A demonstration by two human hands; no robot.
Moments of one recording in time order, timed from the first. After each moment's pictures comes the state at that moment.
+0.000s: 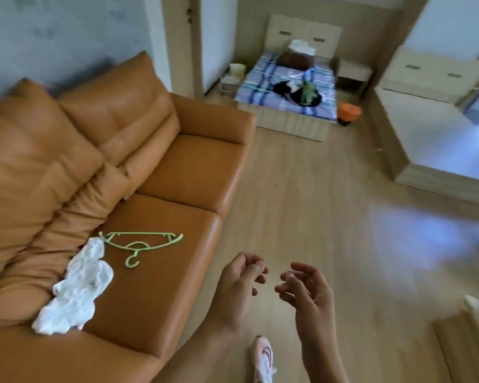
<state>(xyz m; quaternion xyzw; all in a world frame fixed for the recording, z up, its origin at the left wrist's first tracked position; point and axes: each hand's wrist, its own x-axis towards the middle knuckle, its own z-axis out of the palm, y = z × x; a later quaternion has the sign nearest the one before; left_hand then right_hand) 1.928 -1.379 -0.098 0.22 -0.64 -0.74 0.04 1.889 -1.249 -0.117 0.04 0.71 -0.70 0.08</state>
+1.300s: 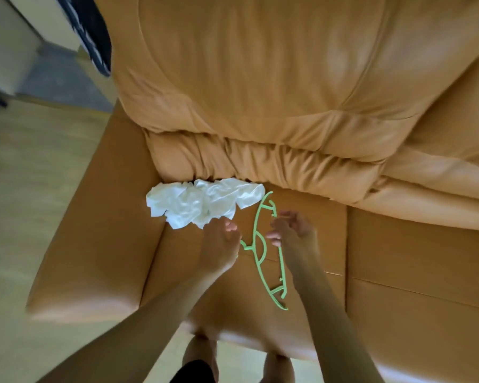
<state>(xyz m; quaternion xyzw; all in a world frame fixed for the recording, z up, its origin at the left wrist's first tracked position) 1.814 -1.841 -0.419 0.80 -0.39 -0.38 0.25 1.668 -1.894 -0.333 -0.40 0.65 -0.26 0.60</state>
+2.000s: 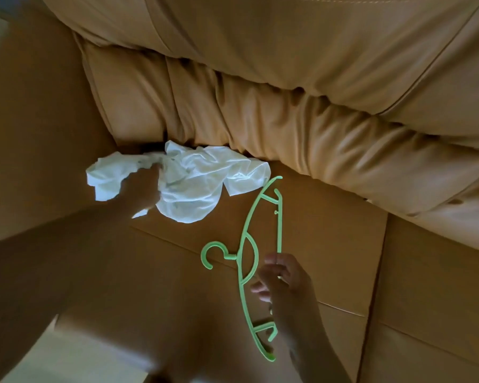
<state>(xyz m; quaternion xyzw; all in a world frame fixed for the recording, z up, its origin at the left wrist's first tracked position) 1.966 -1.915 -0.689 0.86 -0.43 -0.24 -0.15 1.626 -1.909 -0.527 -0.39 0.65 -0.08 0.64</state>
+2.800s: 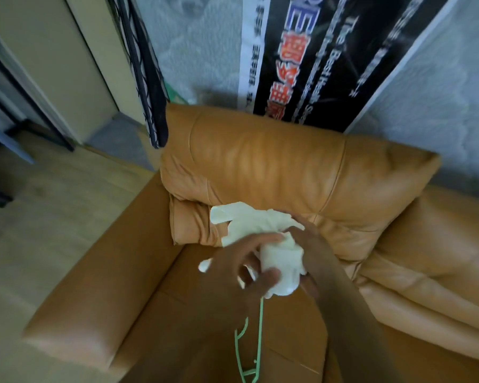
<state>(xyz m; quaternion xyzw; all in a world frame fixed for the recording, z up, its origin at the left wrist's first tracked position) 1.768 -1.868 -0.124 0.65 -0.49 -0.33 0.48 1.654 -1.996 -0.128 -0.48 0.48 -0.21 0.70</state>
